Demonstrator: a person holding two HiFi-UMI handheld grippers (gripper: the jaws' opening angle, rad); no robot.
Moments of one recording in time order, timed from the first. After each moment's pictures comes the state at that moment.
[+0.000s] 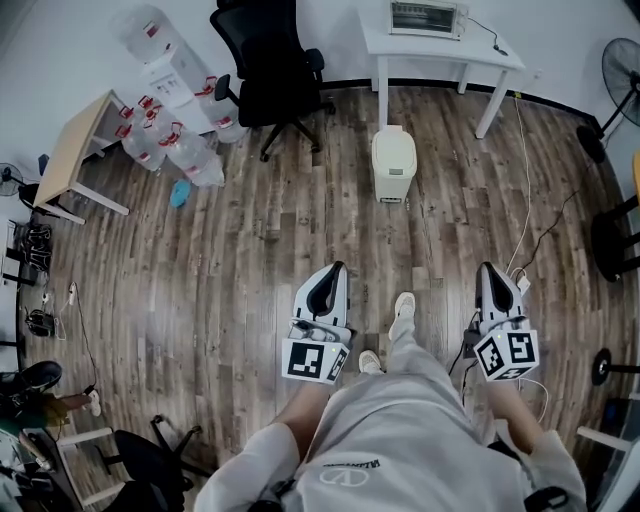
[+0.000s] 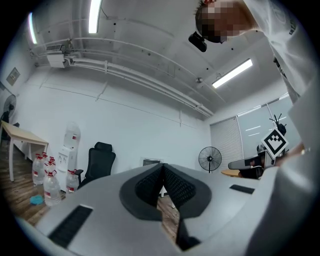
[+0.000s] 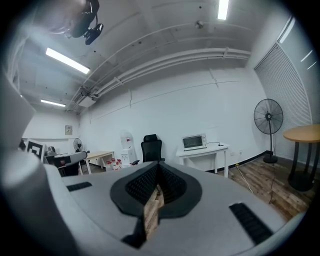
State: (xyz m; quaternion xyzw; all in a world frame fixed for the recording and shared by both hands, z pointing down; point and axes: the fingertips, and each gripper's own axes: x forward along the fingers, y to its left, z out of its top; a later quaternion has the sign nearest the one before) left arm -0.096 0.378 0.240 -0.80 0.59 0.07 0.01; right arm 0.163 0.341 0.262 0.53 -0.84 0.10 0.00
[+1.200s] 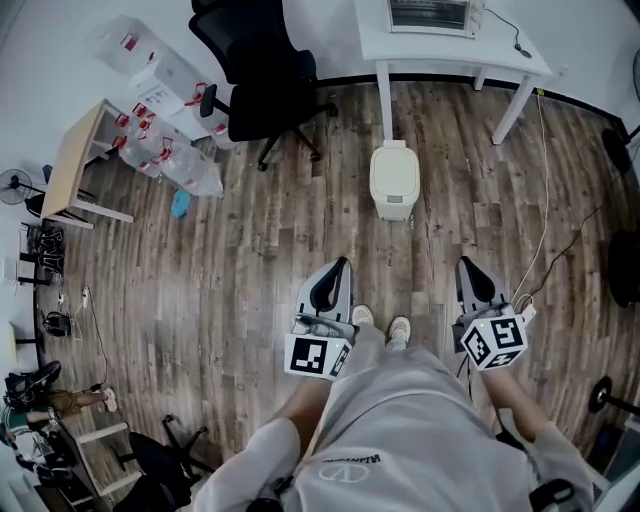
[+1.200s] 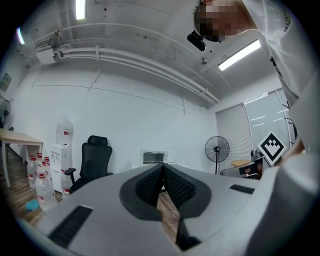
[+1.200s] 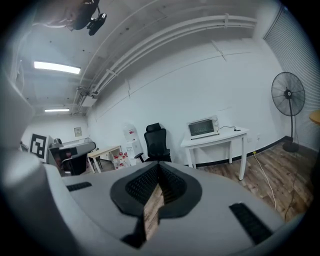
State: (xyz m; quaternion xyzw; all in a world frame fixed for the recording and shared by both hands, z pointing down) left arm -0.031 0.112 0.261 -0.80 0.60 0.02 0.00; right arm 0.176 0.069 0.321 0.45 -0.88 0.16 0.04
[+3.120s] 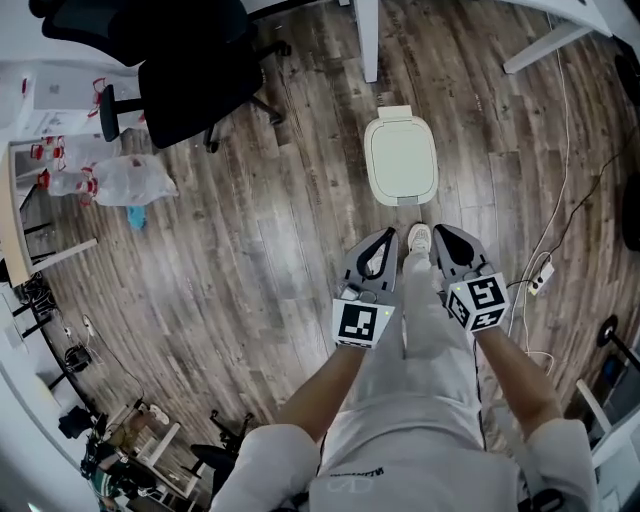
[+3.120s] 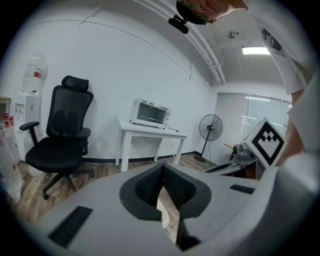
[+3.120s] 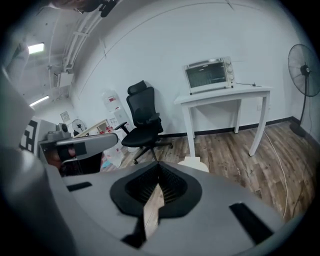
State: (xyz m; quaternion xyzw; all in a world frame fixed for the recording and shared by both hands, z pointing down) left arm -0.064 -0.276 0.532 -0.85 0.50 -0.07 -0.18; right arm 0.020 -0.273 0.587 0.43 -0.83 0.28 0.20
